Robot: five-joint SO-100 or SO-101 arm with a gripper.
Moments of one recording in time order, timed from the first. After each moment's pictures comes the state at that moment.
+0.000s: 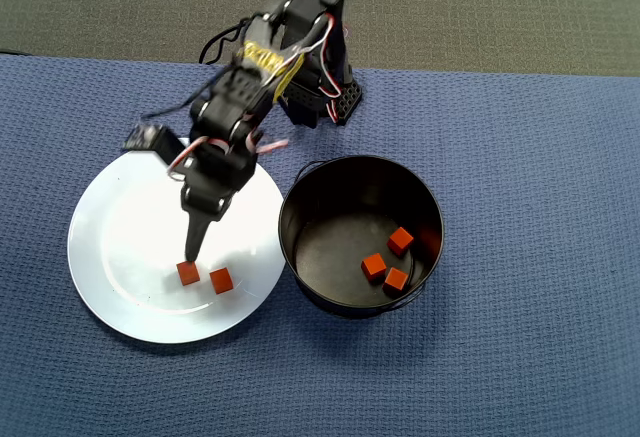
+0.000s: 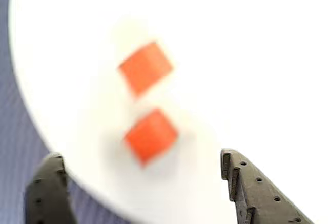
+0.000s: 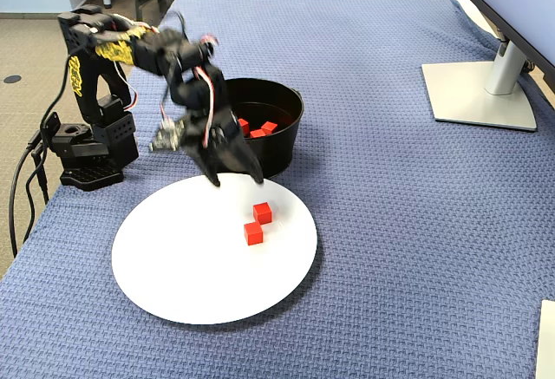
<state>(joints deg) 29.6 85.2 90.7 65.6 -17.8</state>
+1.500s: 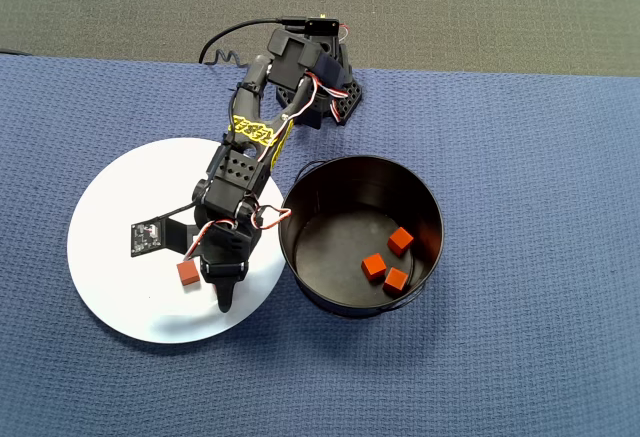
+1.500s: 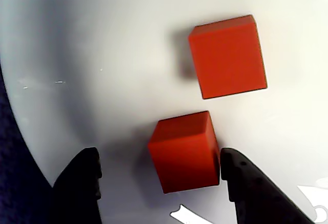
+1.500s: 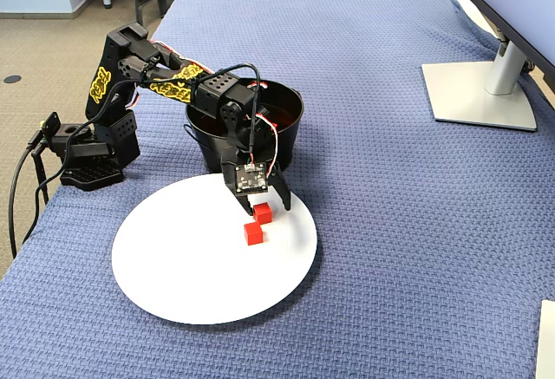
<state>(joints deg) 22.4 59.0 72.1 64.0 -33.9</state>
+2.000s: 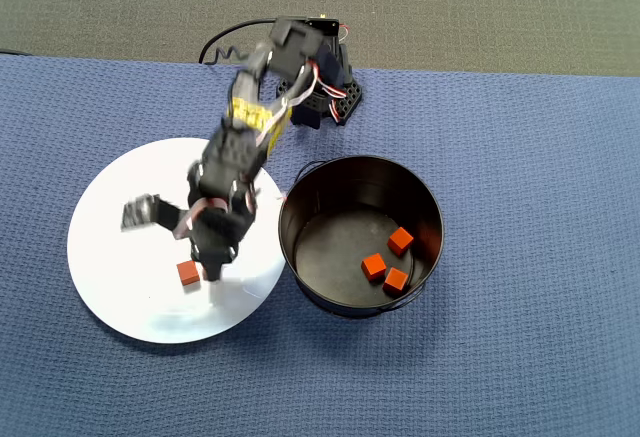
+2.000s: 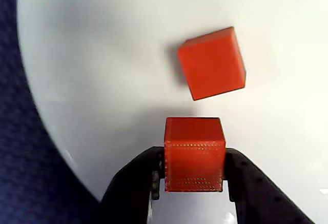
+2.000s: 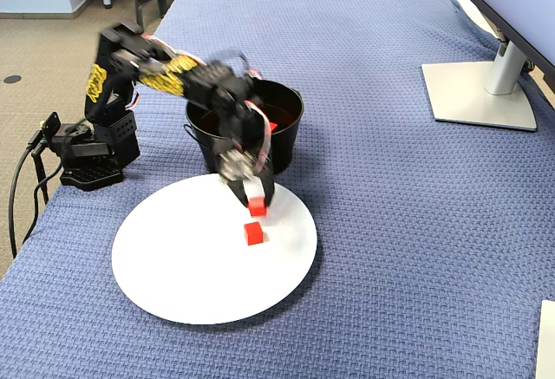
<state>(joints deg) 25.3 69.9 74.4 67.0 -28.5</state>
